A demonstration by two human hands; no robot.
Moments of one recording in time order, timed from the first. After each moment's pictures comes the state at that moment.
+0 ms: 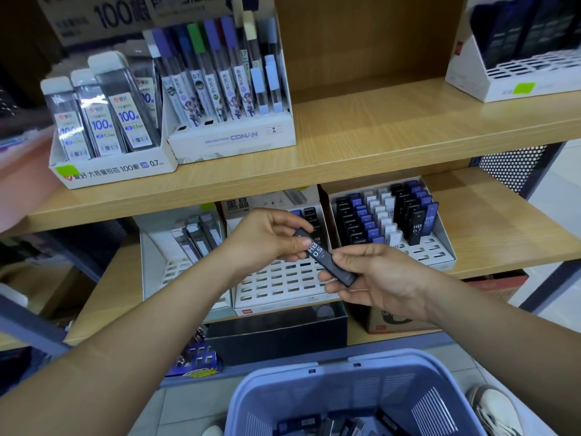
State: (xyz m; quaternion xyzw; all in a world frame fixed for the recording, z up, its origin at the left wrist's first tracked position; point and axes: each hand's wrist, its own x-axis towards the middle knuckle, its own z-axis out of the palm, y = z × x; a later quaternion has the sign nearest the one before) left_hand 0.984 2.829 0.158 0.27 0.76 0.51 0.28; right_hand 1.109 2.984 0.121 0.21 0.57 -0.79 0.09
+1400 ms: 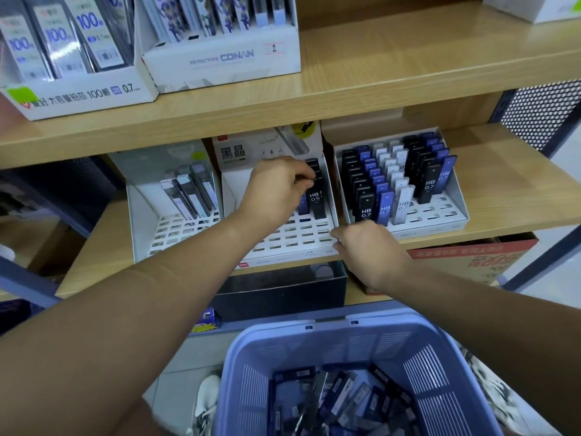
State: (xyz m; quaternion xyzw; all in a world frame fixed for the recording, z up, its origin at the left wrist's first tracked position) left_hand 0.958 2.861 0.105 0.41 0.86 0.28 -0.09; right_hand 1.083 2.980 0.043 0.09 0.99 -0.08 -0.01
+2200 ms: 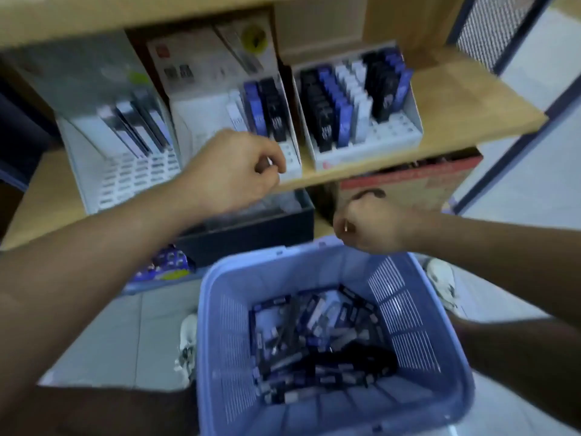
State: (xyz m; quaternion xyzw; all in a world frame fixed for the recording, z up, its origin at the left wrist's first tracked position) left_hand 1.041 2.809 0.113 0.47 0.87 0.17 0.06; right_hand 1.175 2.977 0.038 0.08 0.97 -0.14 0.18
